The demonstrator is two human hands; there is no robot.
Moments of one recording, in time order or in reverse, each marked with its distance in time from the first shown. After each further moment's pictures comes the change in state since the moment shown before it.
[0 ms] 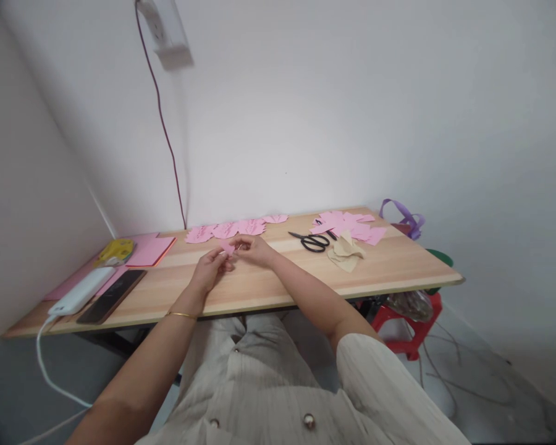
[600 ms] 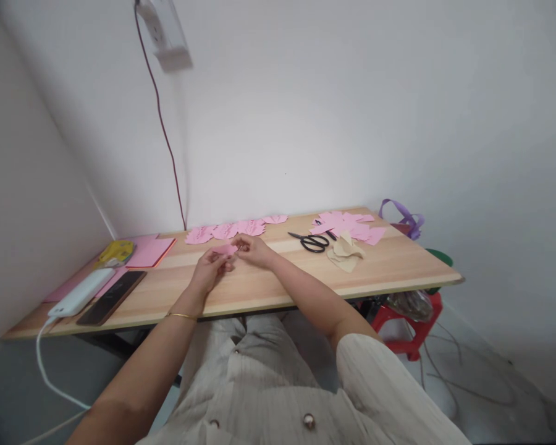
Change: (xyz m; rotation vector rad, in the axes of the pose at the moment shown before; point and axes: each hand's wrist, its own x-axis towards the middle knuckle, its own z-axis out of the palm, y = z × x) left_hand -0.001 0.001 0.003 -0.056 0.047 0.047; right_hand 0.000 0.006 0.002 -0.032 0.009 0.009
